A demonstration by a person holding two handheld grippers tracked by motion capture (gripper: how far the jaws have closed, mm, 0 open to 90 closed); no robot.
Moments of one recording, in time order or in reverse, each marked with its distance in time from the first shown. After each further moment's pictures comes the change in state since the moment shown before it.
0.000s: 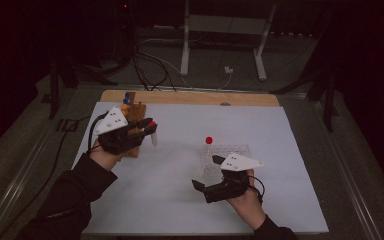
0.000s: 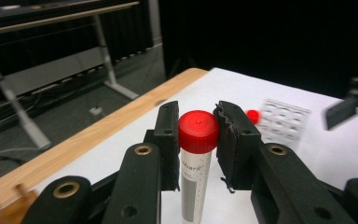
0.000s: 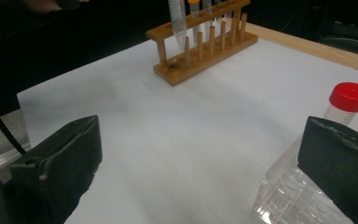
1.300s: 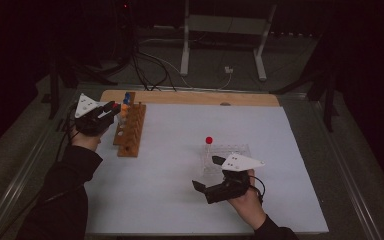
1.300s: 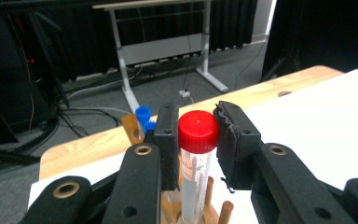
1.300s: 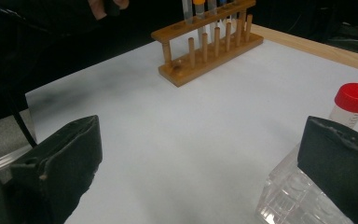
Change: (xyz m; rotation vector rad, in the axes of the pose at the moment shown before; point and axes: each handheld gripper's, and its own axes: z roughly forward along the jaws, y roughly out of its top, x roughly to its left) left arm 0.092 -0.055 -0.001 0.026 0.385 -0.145; right arm -0.002 -0.001 -0.001 -0.005 0.027 -0.002
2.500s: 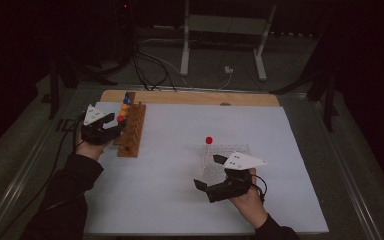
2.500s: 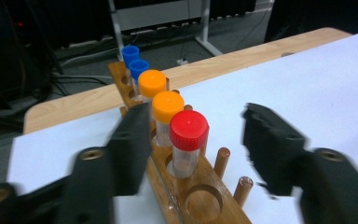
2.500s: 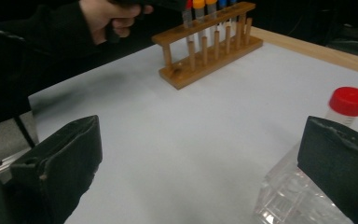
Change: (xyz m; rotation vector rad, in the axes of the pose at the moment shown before) left arm -0.008 -0.027 0.004 0.120 -0.005 -0.004; right arm -0.004 0.002 -0.004 -0.011 0.006 0.005
